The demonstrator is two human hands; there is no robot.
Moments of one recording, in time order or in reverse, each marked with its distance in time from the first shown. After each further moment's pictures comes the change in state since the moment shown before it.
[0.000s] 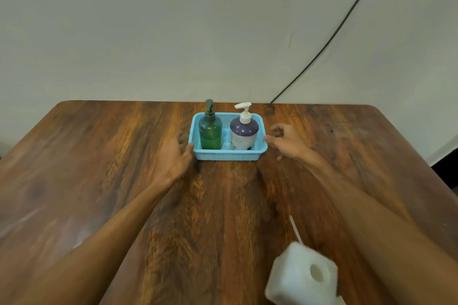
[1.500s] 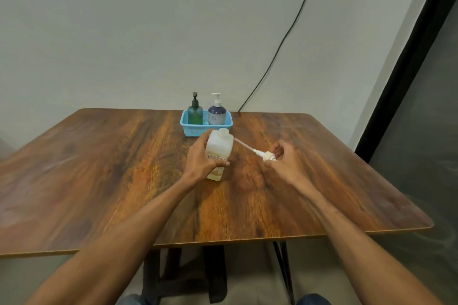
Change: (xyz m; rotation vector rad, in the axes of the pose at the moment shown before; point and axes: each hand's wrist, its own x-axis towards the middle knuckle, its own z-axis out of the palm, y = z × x) left_hand -0.237 0.033 0.037 -0.206 -0.007 0.390; right_hand -0.318 0.069 -0.022 0.005 0.400 -0.299
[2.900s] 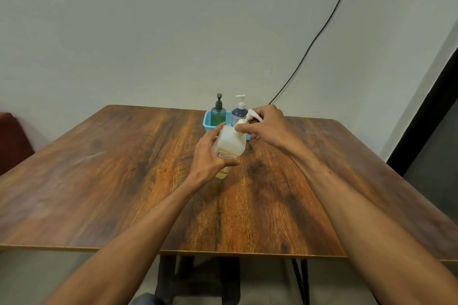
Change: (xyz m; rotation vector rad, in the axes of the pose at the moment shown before) left_hand 0.008 -0.010 -0.041 0.001 0.102 0.060; right_hand 0.065 -0.115 0.052 0.063 -0.247 -0.251
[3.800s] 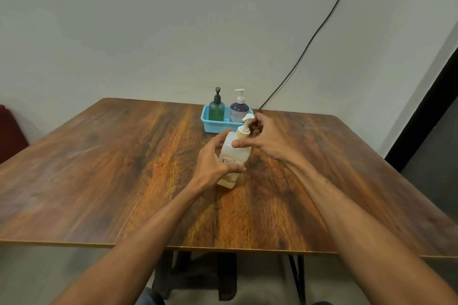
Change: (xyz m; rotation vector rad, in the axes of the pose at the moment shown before) left_hand -0.012 -0.020 0.019 -0.121 -0.111 -0.050; right_hand -0.016 0.031 0.014 0.226 -0.084 0.011
